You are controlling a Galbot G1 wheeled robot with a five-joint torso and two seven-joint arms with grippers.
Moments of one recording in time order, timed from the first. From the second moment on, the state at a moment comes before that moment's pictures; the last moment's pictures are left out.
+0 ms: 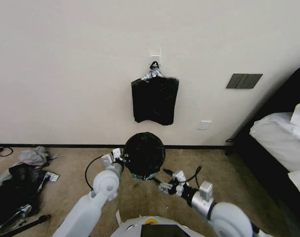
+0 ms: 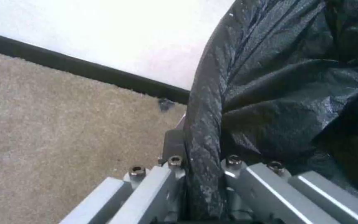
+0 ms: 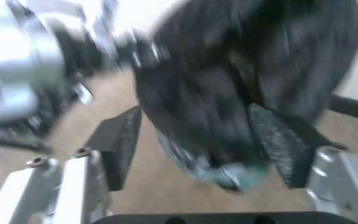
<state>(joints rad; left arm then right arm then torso) 1.22 -1.10 -0.15 -2.15 -1.05 0.44 -0.78 -1.63 0.80 0.33 2.49 0.77 -0.45 0.04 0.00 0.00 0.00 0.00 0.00</state>
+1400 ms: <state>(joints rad) 1.22 -1.15 0.06 -2.11 -0.60 0.42 -0.74 -0.80 0.98 -0.39 1.96 0.75 -0.71 0.52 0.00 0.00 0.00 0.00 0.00</state>
